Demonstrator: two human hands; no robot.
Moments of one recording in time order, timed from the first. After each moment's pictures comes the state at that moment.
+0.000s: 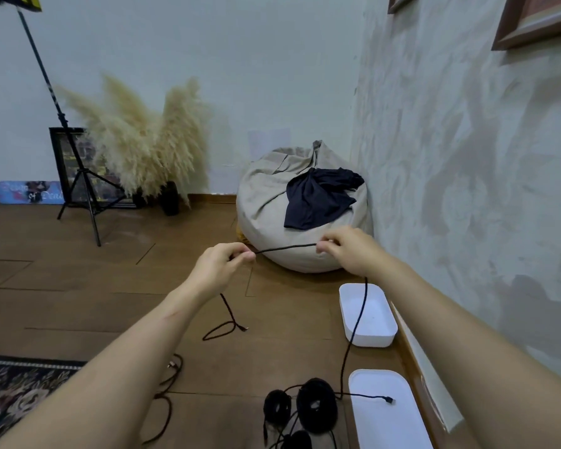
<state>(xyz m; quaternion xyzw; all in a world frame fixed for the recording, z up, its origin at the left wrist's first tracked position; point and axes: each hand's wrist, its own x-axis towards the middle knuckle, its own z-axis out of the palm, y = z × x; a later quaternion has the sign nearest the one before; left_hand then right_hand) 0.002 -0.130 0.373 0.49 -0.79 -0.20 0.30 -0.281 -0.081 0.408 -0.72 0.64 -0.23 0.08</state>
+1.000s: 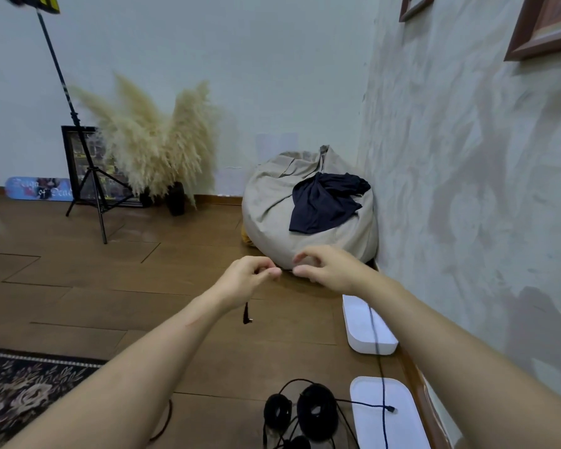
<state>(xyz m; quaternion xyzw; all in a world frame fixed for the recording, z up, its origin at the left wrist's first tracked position) -0.020 -0.119 0.362 0.45 -0.81 -0.27 0.26 -0.249 -0.079 0.395 -0.77 0.58 -0.20 0.17</state>
